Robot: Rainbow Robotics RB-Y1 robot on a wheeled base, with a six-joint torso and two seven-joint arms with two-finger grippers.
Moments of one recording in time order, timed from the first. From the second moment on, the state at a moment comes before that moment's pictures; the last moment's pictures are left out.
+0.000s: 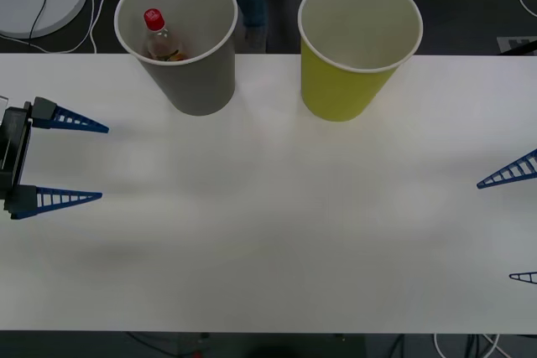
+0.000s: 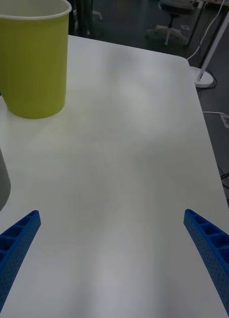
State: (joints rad) right arm 0.19 -1.18 -0.32 -1.82 0.99 -1.52 0.10; left arm -0.80 1.50 -1.22 -1.34 -0.16 -1.14 -0.60
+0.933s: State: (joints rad) right arm 0.19 -1.18 -0.32 -1.82 0.99 -1.52 0.10; left arm -0.09 1.43 -0.32 -1.77 -0.65 -0.88 -0.20
